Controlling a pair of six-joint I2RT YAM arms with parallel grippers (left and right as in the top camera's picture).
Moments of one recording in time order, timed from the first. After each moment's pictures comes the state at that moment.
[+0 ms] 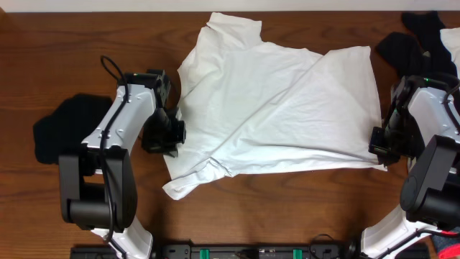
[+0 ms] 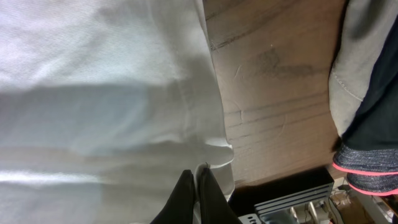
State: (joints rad) left arm -0.11 1.83 1.29 -1.29 0.21 -0.14; right arm -0.28 1.87 1.28 -1.33 0.14 0.18
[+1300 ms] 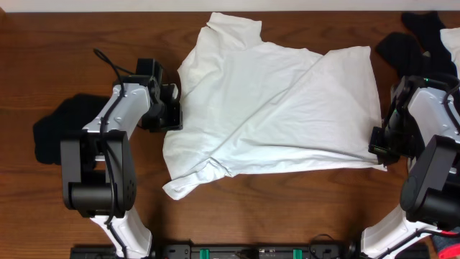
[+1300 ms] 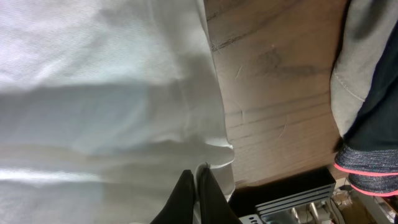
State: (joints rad) left arm -0.04 1.92 1.27 -0.87 0.22 -0.06; right arm -0.28 1.87 1.28 -1.33 0.13 0.19
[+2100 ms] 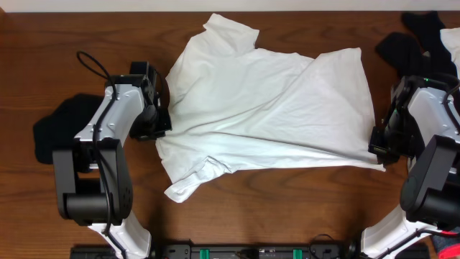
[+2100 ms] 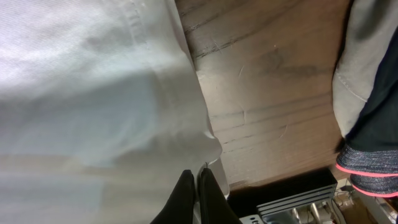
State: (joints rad) left arm -0.02 1.87 1.27 -1.03 0.03 -0.25; right arm -0.28 1.87 1.28 -1.33 0.13 0.19
